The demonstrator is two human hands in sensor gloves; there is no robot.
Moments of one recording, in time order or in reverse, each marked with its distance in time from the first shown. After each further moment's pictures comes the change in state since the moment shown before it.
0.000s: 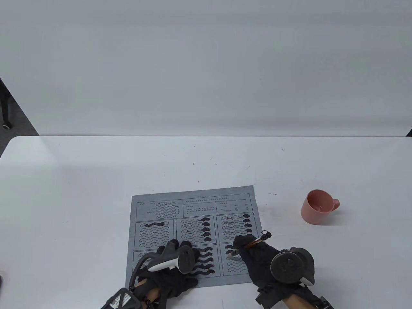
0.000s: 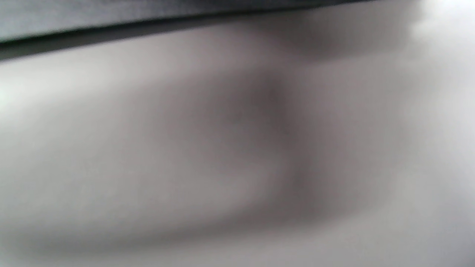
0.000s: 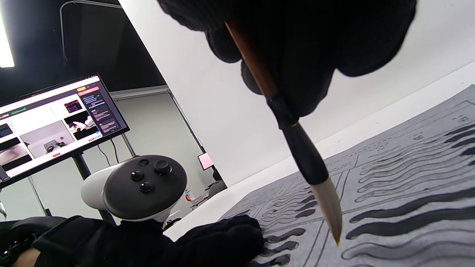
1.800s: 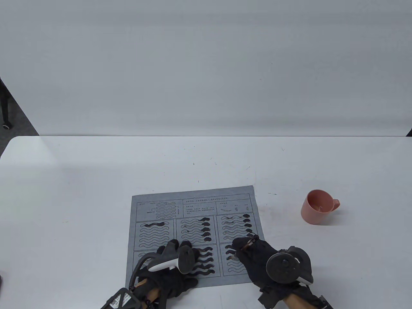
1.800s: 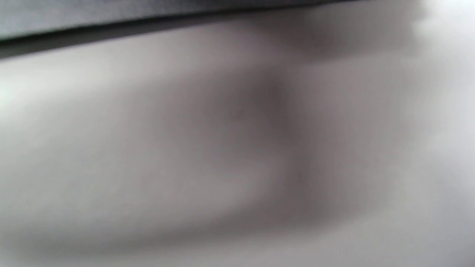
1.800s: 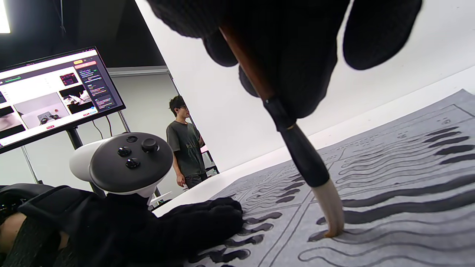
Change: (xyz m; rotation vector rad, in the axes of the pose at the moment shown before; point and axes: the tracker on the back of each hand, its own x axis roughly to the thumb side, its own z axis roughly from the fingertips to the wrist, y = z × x) left_hand 0.000 0.001 0.000 -0.001 0.001 -0.004; right_hand 0.001 0.003 -0.001 0.048 -0.010 0.080
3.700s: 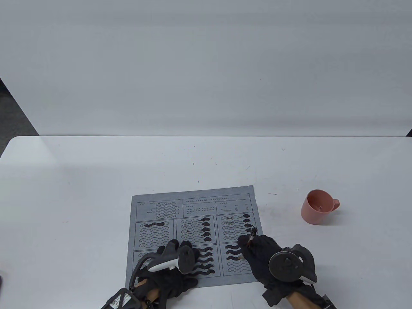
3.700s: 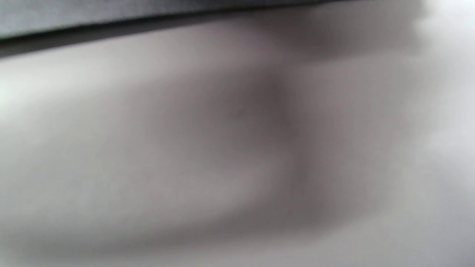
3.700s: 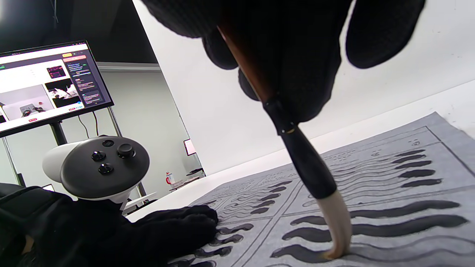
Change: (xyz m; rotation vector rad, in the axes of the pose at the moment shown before) left_hand 0.000 0.000 0.000 0.000 0.000 0.000; right_hand -0.007 -0.008 0.001 -0.018 0.020 0.068
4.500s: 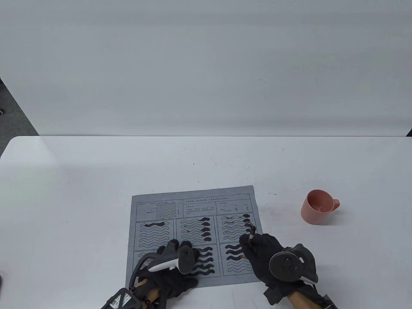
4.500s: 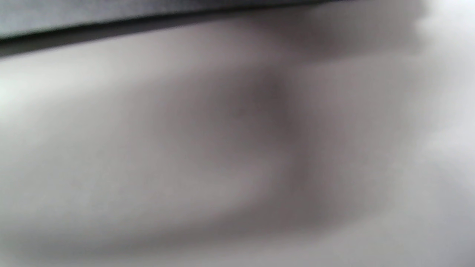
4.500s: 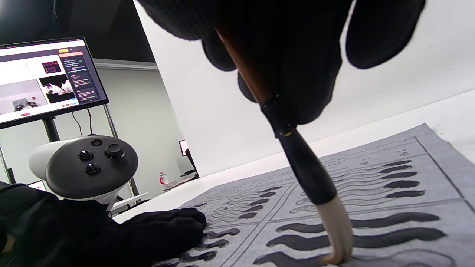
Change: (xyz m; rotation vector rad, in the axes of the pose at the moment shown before) left_hand 0.000 0.000 0.000 0.000 0.000 0.000; right_hand -0.002 -0.002 0.001 -0.015 0.004 0.040
